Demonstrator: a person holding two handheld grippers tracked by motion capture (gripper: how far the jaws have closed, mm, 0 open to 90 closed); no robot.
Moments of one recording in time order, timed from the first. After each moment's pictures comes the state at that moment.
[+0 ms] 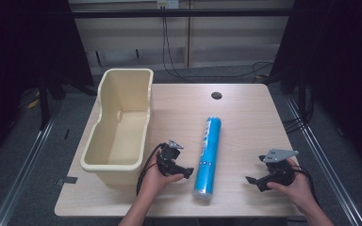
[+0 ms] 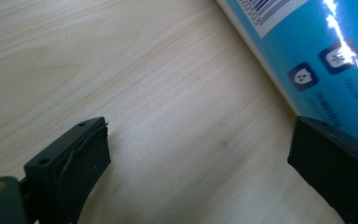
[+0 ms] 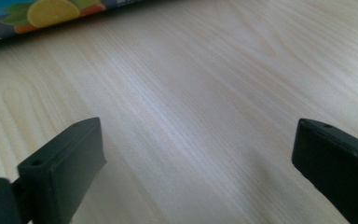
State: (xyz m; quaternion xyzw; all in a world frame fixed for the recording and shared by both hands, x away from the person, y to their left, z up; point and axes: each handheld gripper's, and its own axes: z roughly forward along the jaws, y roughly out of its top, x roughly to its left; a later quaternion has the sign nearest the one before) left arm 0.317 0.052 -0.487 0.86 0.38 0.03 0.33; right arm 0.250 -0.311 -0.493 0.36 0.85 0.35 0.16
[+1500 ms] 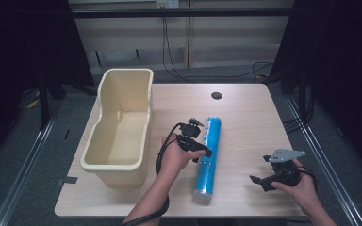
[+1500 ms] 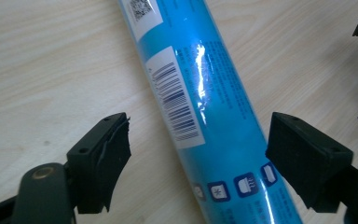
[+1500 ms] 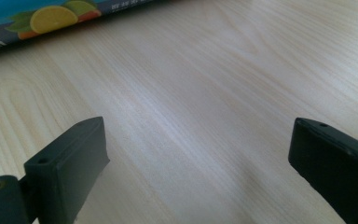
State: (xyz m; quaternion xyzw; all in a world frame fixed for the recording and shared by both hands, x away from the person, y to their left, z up) left arm 0.353 -0.013 -0.431 0.86 0.42 -0.04 0.28; right arm 0.243 -0.321 -0.484 0.37 0.84 0.35 0.16
